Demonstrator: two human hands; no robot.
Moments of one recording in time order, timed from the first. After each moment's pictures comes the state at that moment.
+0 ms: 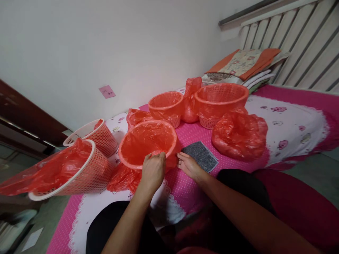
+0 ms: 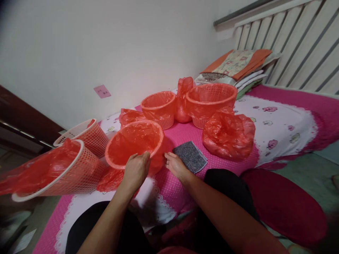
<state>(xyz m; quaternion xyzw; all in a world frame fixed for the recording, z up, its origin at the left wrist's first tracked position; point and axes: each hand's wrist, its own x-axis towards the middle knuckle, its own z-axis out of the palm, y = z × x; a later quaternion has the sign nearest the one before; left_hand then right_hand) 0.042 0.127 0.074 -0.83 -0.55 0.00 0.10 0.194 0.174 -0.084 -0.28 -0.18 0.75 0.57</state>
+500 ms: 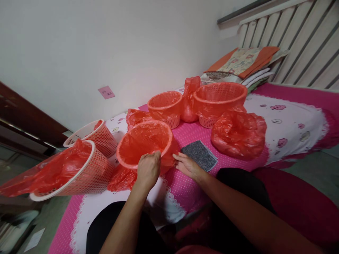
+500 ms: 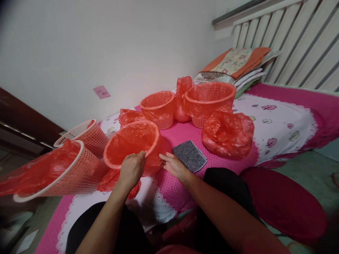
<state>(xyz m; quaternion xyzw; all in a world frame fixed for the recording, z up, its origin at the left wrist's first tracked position) 0.029 0.132 0.080 -0.82 -0.56 0.02 0.12 0.191 0.166 -0.064 -0.23 -0.22 0.78 0.54</state>
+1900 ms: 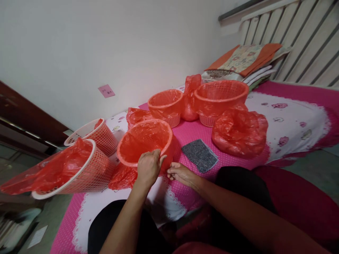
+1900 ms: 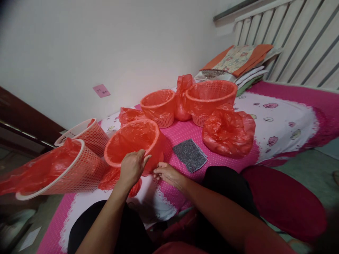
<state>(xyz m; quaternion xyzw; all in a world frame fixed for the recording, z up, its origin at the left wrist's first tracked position) 0.027 0.133 0.076 -0.81 -0.57 -0.01 0.14 0.160 0.138 -0.084 -0.25 -0.30 0.80 0.44</state>
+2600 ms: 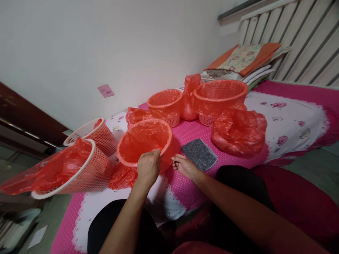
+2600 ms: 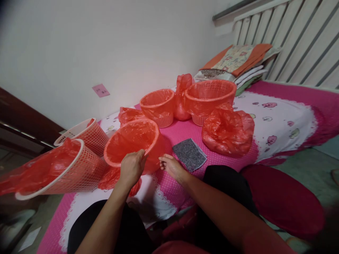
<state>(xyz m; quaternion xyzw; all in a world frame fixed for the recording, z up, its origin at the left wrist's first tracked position) 0.025 0.134 0.071 -0.81 -0.57 0.00 0.14 0.180 0.155 -0.078 -0.28 -0.20 0.77 0.54</state>
